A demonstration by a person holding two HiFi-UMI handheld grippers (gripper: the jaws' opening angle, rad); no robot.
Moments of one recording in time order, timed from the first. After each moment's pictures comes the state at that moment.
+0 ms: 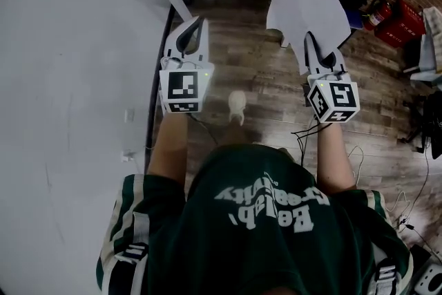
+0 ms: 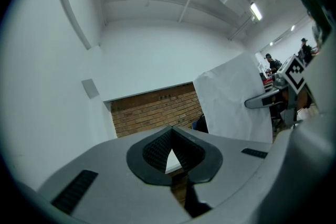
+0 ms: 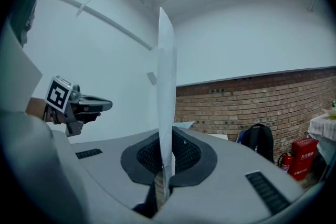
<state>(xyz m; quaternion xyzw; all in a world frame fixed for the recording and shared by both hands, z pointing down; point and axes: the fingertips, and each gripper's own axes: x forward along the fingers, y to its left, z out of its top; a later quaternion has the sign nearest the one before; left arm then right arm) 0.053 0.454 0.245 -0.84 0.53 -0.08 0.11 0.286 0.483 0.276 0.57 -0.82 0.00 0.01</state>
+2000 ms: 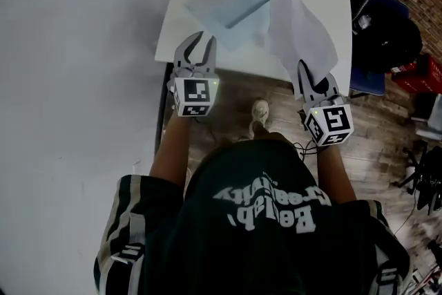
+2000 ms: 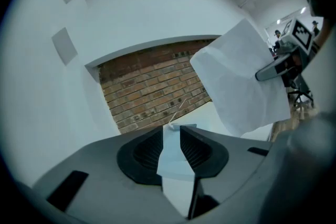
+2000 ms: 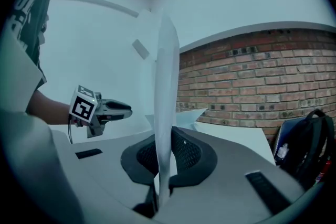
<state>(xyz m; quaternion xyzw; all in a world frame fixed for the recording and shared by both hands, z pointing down) -0.002 -0.003 0.363 -0.81 0.54 -0.21 0.07 0.221 0.061 0.353 0.50 -0.86 0.07 0.08</state>
